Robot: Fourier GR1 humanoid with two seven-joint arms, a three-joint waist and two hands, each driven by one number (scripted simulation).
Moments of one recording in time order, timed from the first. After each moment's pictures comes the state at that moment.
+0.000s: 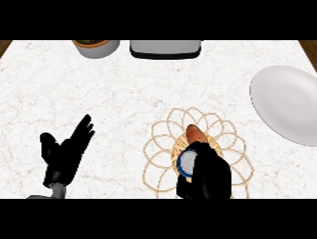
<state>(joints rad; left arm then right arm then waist) 0.01 0.20 -0.18 -1.44 0.22 0.14 0.18 -0.07 -0.01 0.69 -1.70 1.09 -0.07 1.17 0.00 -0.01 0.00</state>
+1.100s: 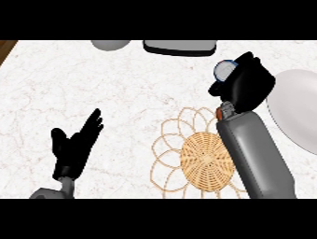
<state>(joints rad) -0.03 0.17 -0.21 -1.45 0.18 0.12 0.19 -0.64 -0.02 0.13 -1.30 1.51 -0.21 1.16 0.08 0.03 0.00</state>
